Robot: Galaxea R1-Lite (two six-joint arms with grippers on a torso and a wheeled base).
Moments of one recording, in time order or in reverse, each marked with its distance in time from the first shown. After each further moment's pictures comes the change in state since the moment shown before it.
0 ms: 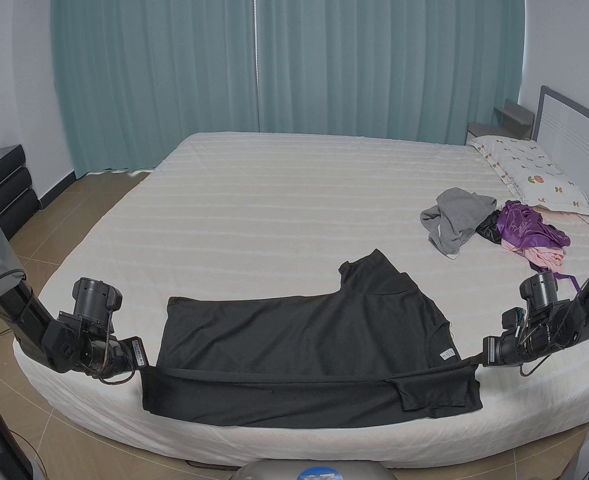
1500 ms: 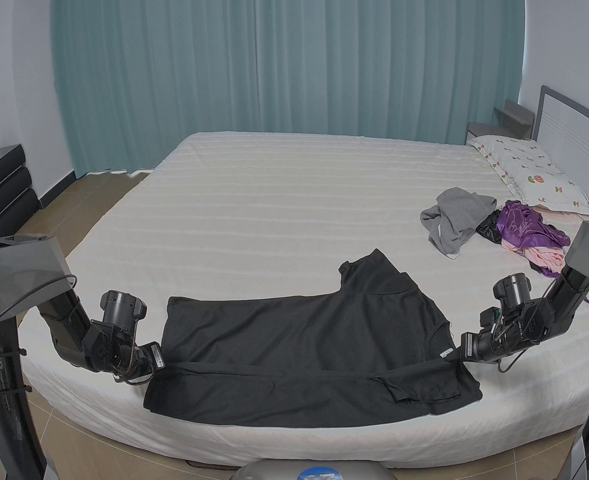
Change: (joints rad) left arm 0.005 0.276 -0.131 -0.098 -0.012 -0.060; right arm 0.043 0.207 -0.181 -0.003 0.004 0.070
